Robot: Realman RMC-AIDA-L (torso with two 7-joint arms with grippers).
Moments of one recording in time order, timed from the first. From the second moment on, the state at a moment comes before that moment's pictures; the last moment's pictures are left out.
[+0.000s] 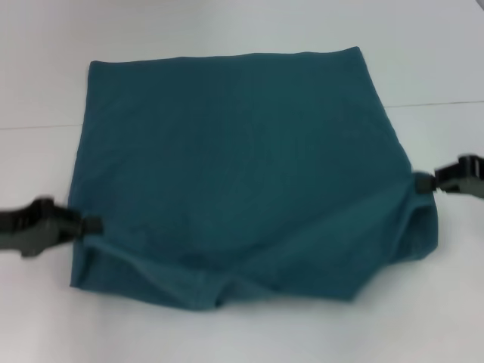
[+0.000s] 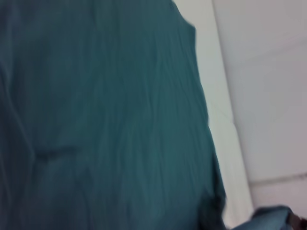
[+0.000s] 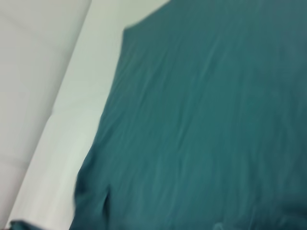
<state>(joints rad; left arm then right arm) -0.64 -1.96 0.40 0.67 2.33 1.67 -2.50 0.64 1.87 -0.47 -0.71 -2.34 -1.60 2.39</state>
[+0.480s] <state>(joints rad) -0.76 -1.98 0.64 0.57 2.36 1.20 -2.60 0.72 1.96 -0.63 -0.67 -2.35 -1.12 2.42</state>
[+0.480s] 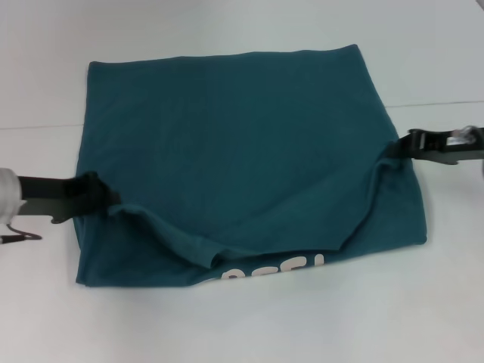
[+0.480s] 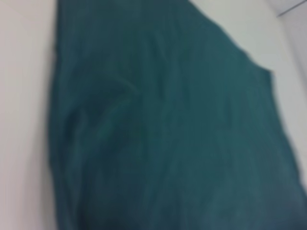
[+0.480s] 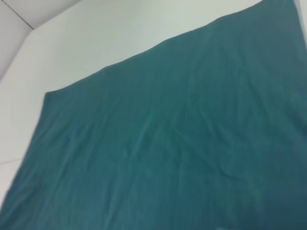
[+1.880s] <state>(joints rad) -0.85 -2.03 0.85 0.60 2.32 0.83 -2.53 0.79 1.98 -0.81 -0.50 -2.21 -0.63 2.38</state>
